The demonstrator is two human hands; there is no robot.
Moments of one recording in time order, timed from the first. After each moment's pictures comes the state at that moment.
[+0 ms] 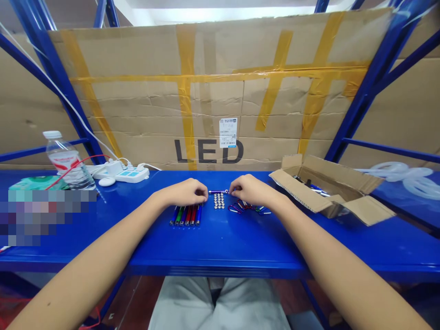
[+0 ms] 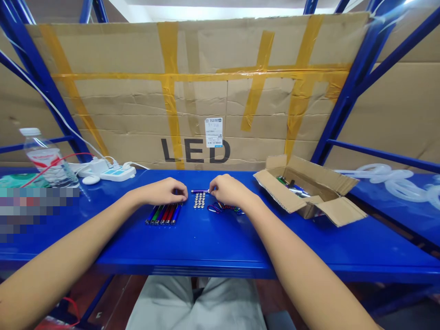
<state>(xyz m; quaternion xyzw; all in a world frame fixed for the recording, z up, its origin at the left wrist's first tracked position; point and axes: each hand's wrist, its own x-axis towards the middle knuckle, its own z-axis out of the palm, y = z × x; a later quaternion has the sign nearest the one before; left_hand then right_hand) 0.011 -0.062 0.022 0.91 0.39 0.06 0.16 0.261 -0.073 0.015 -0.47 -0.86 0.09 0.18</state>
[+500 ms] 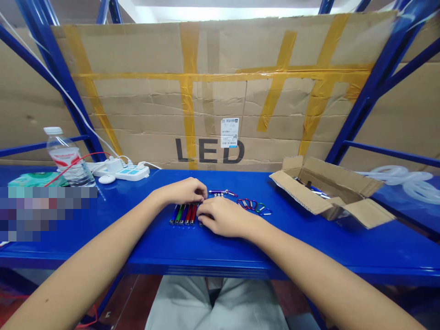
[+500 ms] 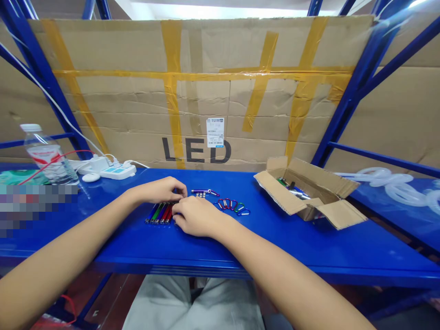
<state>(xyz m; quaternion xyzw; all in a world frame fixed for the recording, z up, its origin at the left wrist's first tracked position) 0.009 -0.059 0.020 0.91 0.38 0.06 0.16 0.195 -0.119 -0.007 -0.28 -0.95 0.07 0.15</state>
